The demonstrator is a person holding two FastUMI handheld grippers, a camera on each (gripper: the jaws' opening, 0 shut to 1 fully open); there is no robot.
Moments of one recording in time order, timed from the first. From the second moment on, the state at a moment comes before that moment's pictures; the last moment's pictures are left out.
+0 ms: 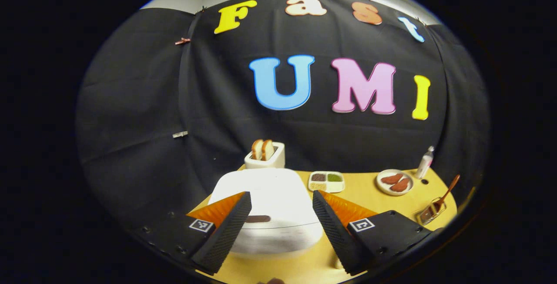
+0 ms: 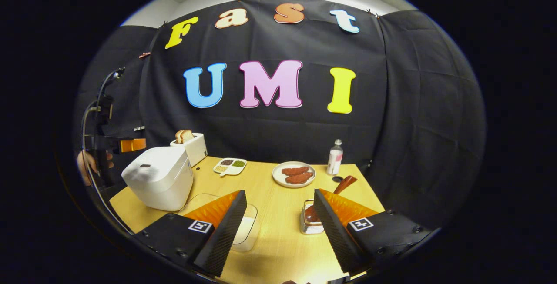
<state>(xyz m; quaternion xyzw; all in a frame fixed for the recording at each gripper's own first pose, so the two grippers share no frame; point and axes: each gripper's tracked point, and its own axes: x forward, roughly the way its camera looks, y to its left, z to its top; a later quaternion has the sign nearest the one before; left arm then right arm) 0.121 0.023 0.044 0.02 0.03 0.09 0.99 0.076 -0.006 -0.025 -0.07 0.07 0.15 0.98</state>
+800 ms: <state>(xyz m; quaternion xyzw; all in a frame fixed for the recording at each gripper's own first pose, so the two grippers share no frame) 0.044 -0.084 0.097 -0.01 -0.04 0.05 1.00 0.068 -0.041 0.034 -0.05 0.02 0.17 0.98</state>
